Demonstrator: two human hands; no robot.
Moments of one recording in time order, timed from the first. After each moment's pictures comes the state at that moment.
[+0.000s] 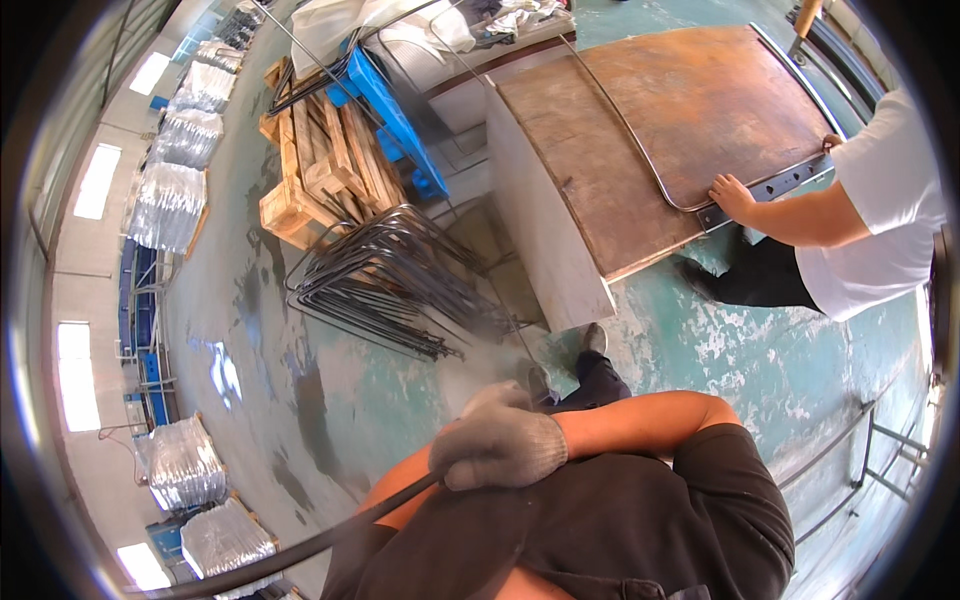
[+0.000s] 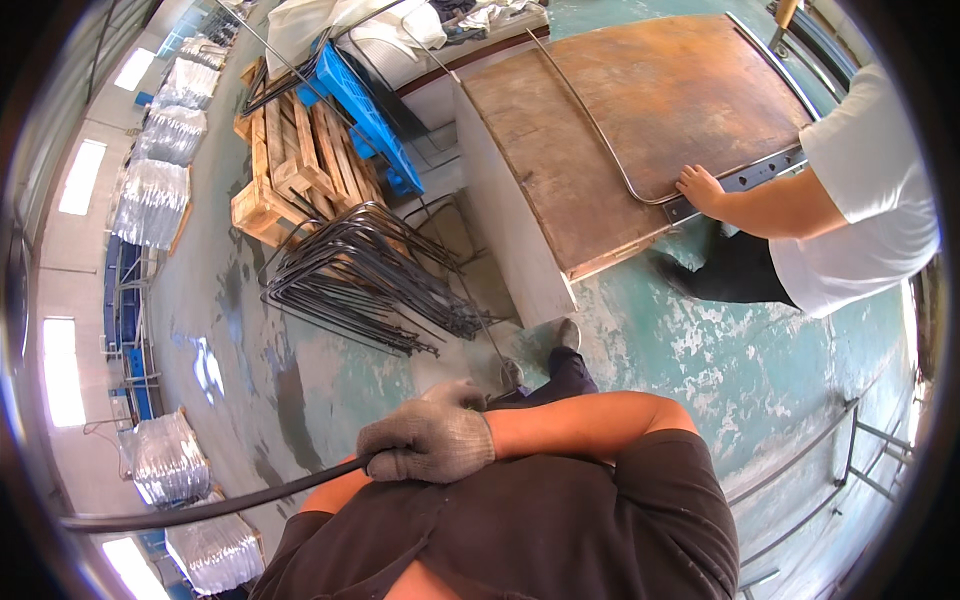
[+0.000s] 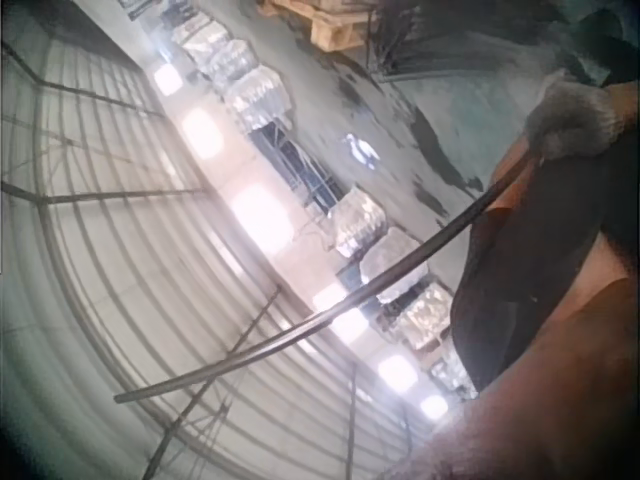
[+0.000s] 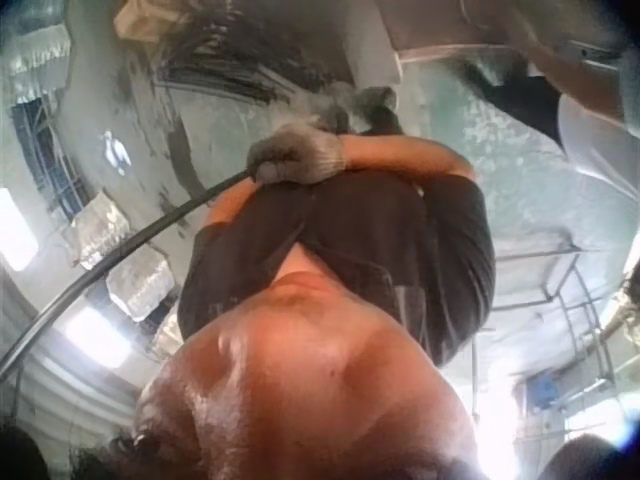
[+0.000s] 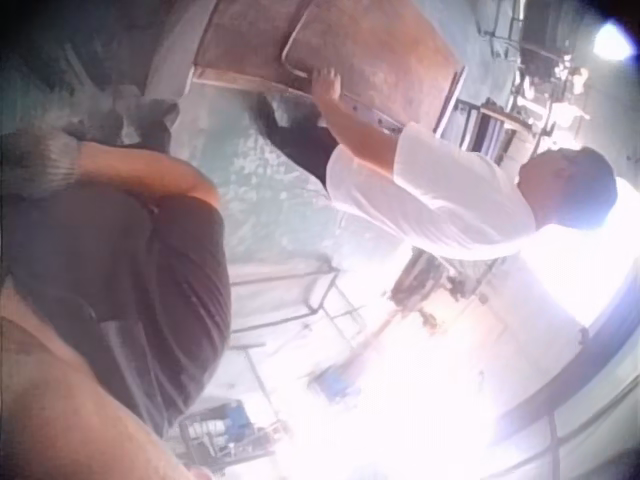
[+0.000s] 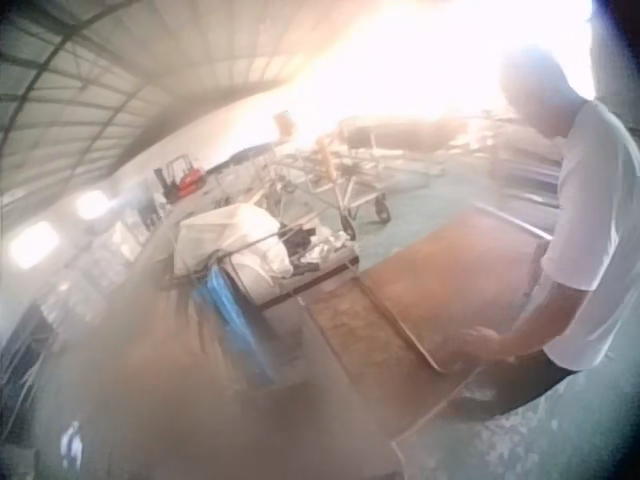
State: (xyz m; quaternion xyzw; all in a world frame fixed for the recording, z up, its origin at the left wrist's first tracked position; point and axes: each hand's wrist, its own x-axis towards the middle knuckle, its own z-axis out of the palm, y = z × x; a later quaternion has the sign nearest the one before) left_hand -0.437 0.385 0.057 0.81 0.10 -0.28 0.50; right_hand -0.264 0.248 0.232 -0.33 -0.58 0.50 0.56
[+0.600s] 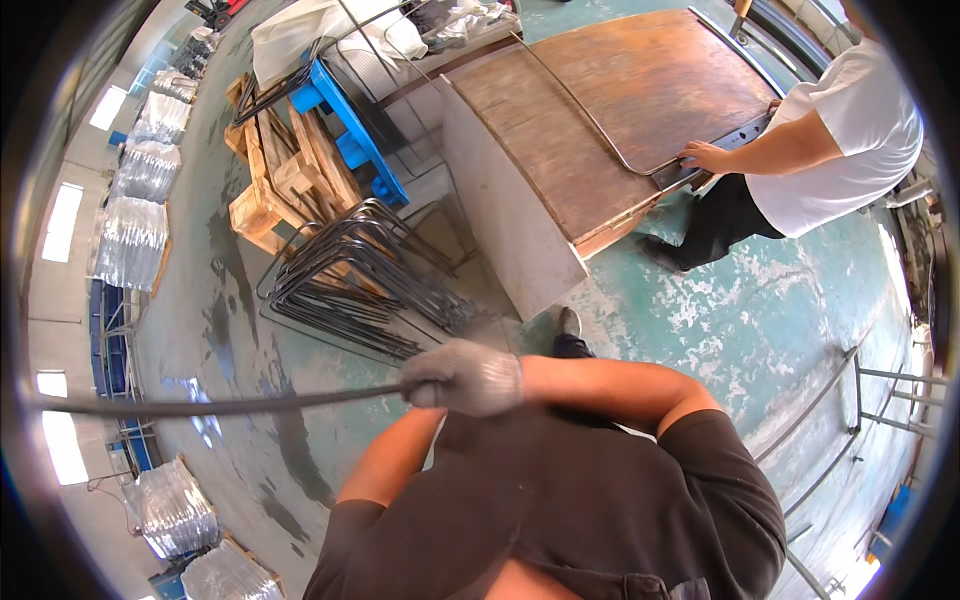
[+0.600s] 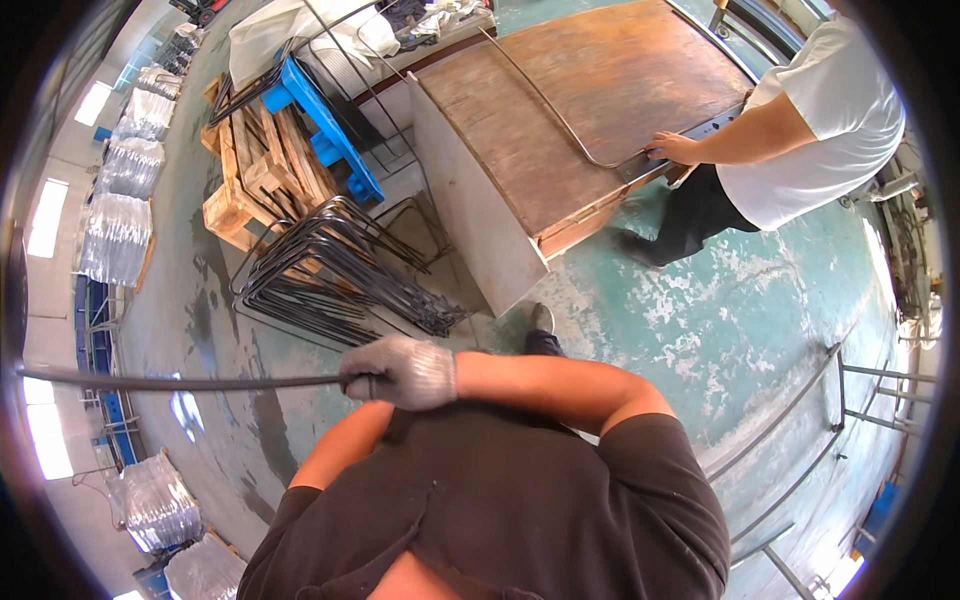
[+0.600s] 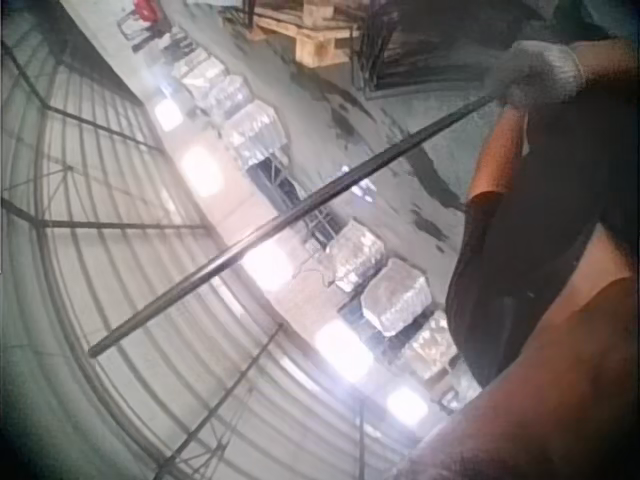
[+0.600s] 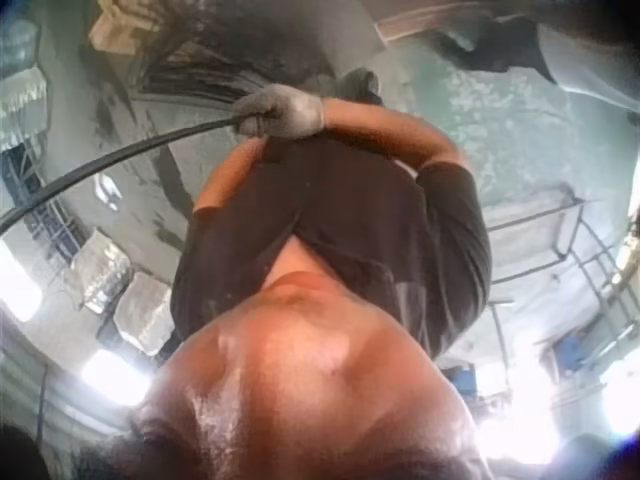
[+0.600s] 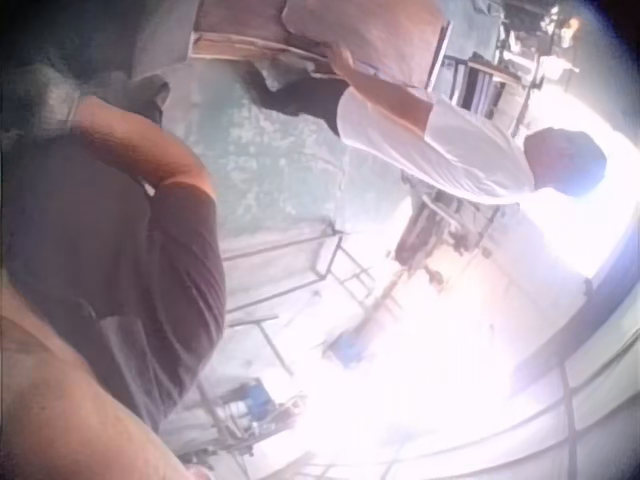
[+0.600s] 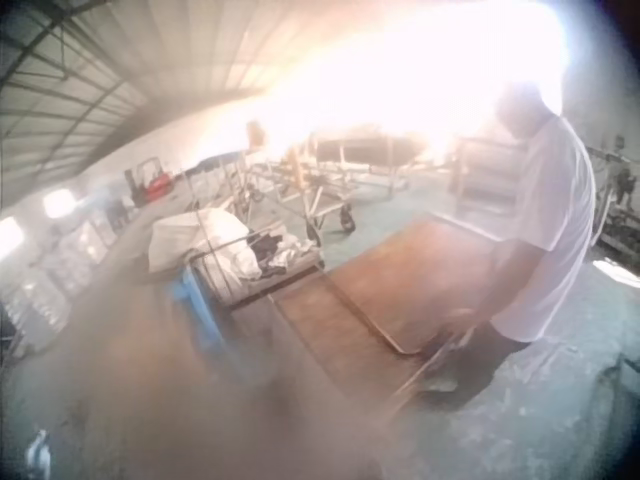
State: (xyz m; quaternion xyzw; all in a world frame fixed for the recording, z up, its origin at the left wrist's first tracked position) left_hand -0.459 0.422 0.007 0.85 0.22 -0.18 0.44; right_hand -0.323 0.289 0.184 -0.42 -0.55 0.36 0.62
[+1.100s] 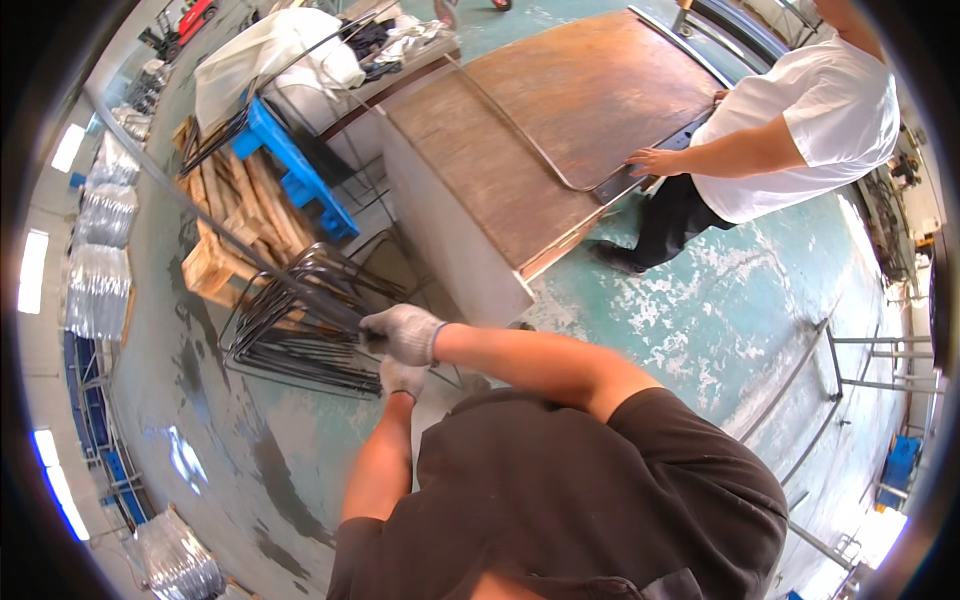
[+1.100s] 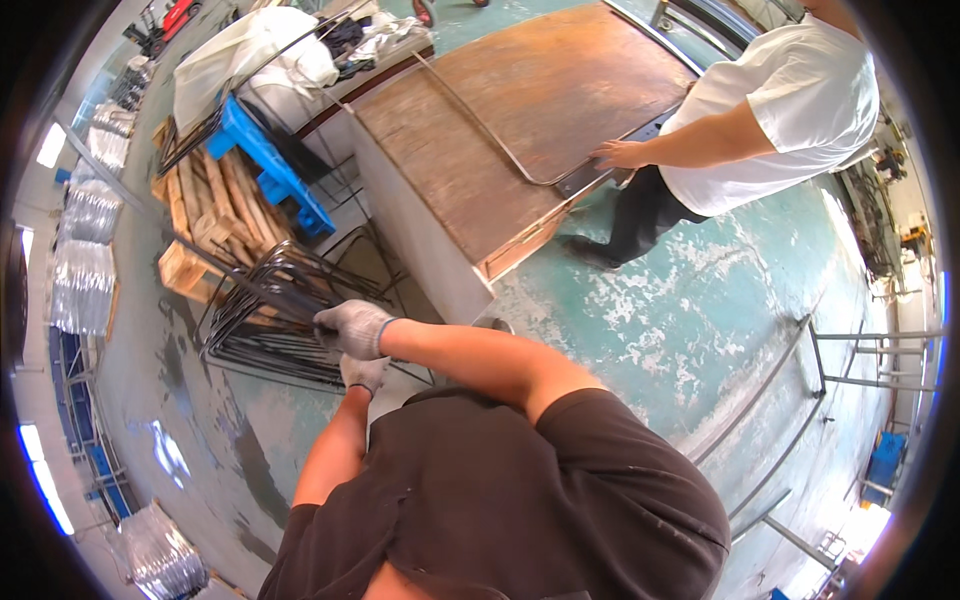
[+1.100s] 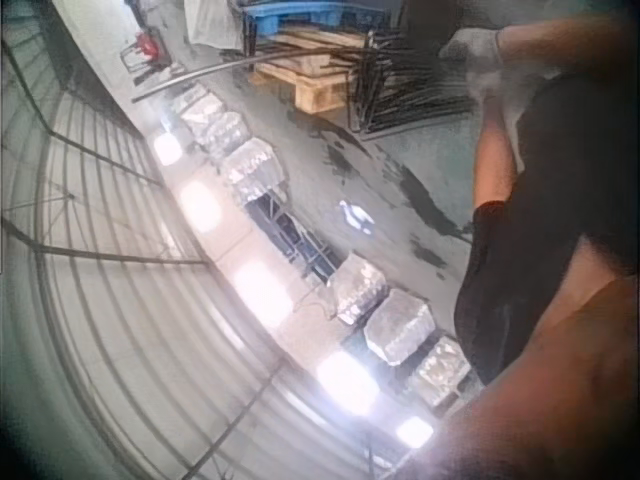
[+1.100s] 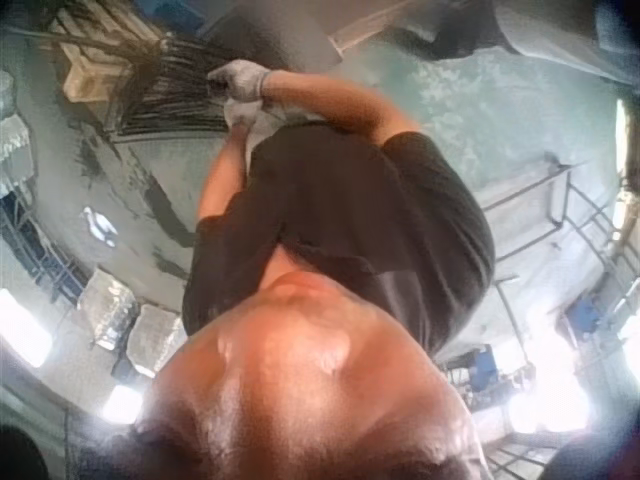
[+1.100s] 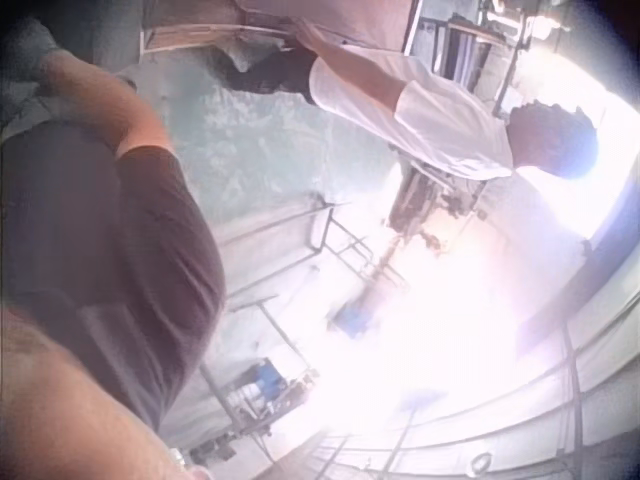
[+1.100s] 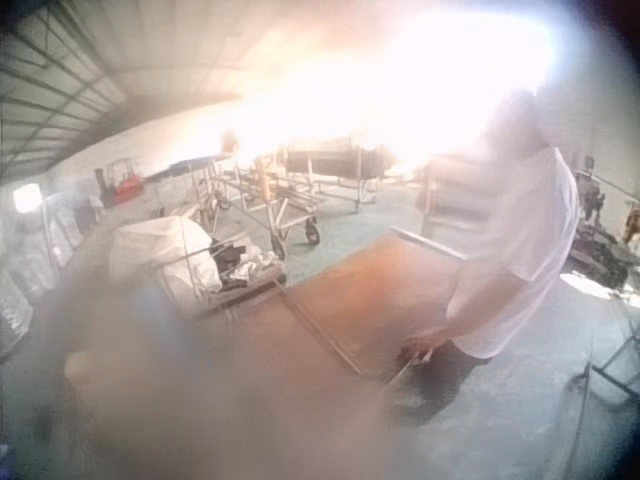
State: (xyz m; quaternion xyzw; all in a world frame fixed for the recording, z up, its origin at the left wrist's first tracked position) left_hand -0.395 0.465 -0.063 0.82 0.45 -0.13 0.31; right_hand -0.241 0.376 0.063 -0.61 -0.43 0.33 0.57
